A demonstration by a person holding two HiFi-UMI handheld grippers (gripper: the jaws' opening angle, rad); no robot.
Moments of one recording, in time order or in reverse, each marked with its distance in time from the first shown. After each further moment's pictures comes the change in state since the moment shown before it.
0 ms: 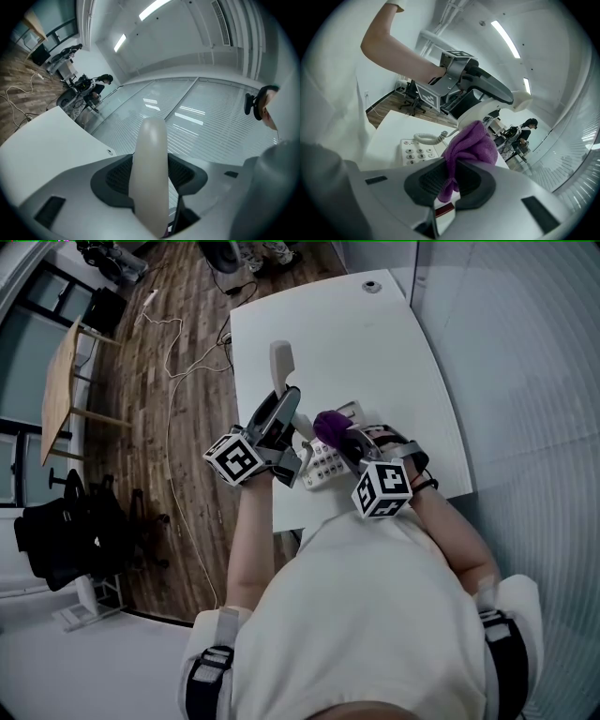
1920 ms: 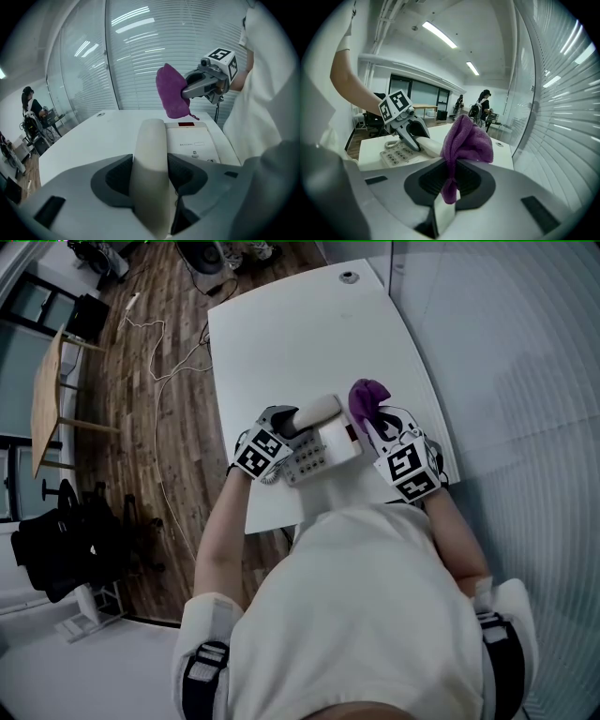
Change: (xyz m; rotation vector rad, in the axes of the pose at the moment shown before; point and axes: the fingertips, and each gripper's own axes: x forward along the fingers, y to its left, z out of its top) left arm -0.006 0.086 -0.172 0.925 0.934 0.004; right arm -0.054 -0.057 -0.091 0.601 -0.009 -0.247
